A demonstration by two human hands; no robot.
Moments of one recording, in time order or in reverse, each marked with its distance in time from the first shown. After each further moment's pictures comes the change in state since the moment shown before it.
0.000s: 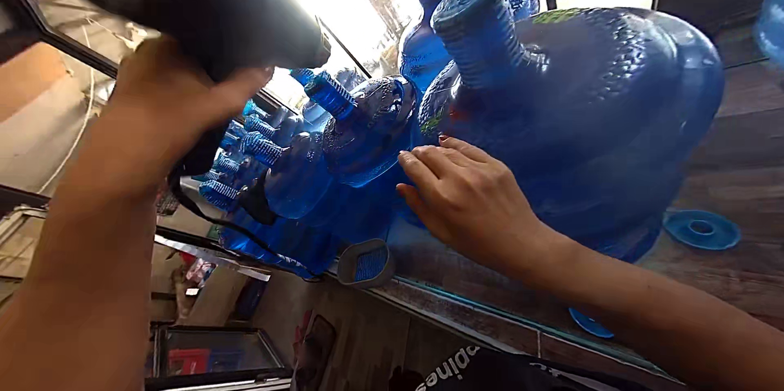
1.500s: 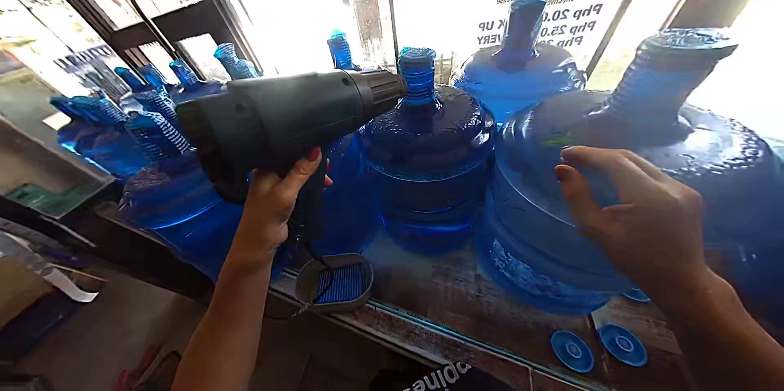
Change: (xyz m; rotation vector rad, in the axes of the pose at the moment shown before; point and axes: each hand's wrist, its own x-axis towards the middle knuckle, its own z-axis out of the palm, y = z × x) left_hand -0.161 -0.132 0.168 -1.518 0.179 -0.280; right_hand 0.005 -0.018 -0.002 -0.323 -0.061 0.140
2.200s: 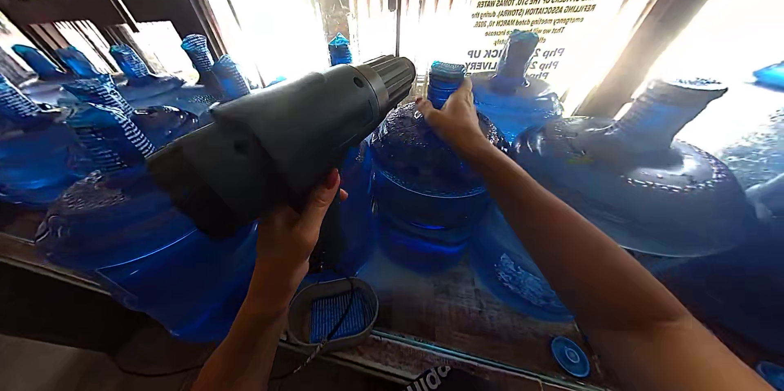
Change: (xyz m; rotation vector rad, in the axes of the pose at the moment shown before) left_hand 0.007 -0.037 -0.035 -0.144 0.035 0.213; right_hand 0.167 -0.087 0.166 0.247 -0.190 0.636
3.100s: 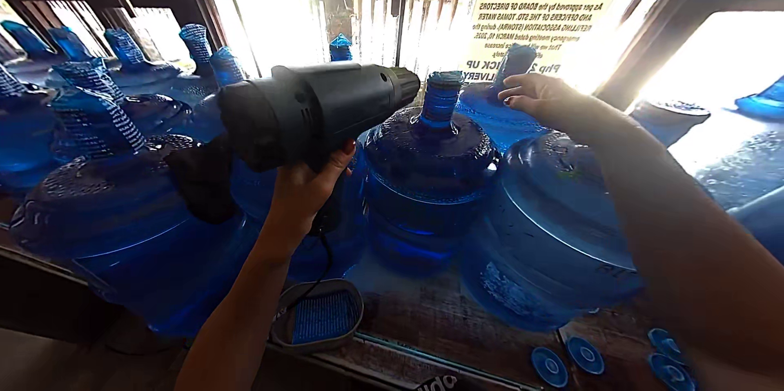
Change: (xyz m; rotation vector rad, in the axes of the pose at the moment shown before) left_hand 0.037 -0.011 0.018 0.088 -0.130 -0.006; right_hand 0.043 0.048 -0.135 -0.173 -0.392 -0.193
